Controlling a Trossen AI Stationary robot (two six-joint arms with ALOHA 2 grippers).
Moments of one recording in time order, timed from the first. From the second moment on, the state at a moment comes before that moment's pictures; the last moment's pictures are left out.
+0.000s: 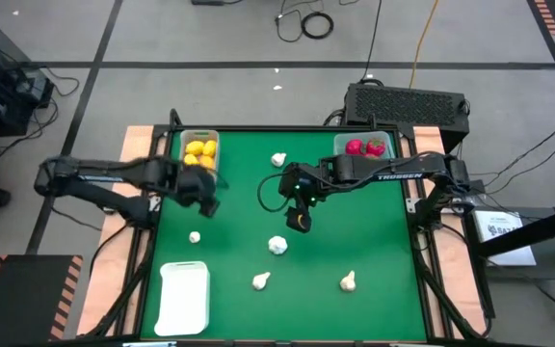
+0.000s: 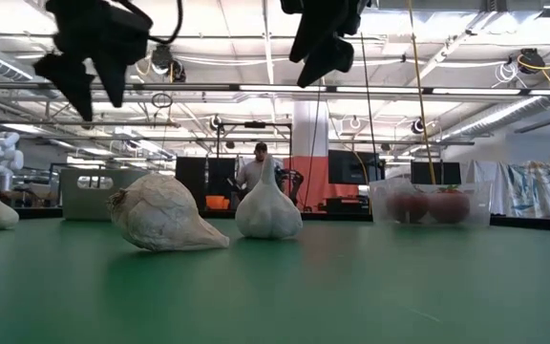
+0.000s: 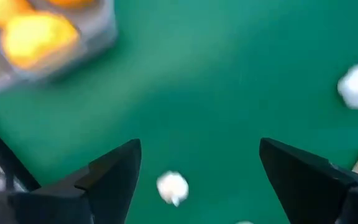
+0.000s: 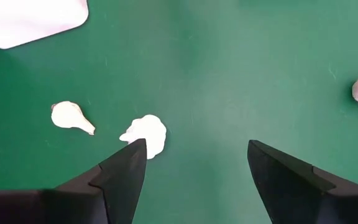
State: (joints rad) left arm 0.01 1.13 1.01 -1.18 -0.10 -1.01; right arm 0.00 1.75 1.63 -0.89 -0.03 0.25
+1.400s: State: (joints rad) left arm -0.34 1.39 0.64 -0.86 0.02 -1.24; right arm -0.02 1.75 1.63 -0.88 -0.03 0.19
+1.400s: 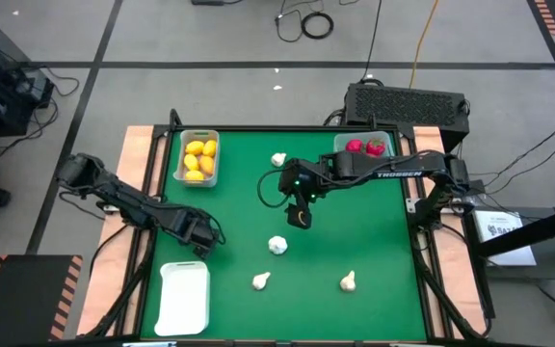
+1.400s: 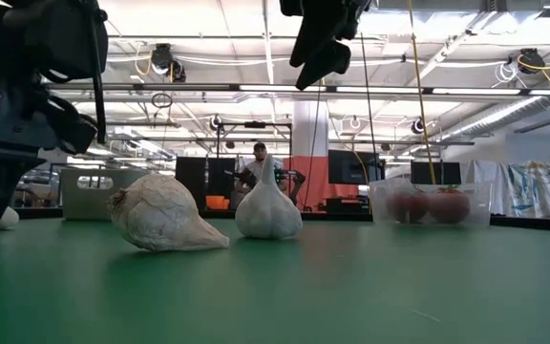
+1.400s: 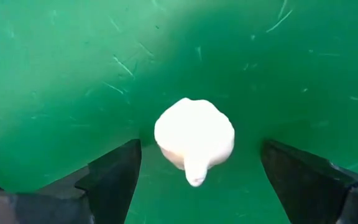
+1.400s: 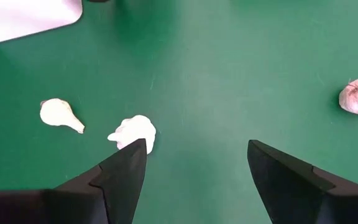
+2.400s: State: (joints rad) left arm -0.33 1.39 0.63 -0.79 0.00 -1.04; right arm -0.02 1.75 1.63 -0.80 -0.03 0.20
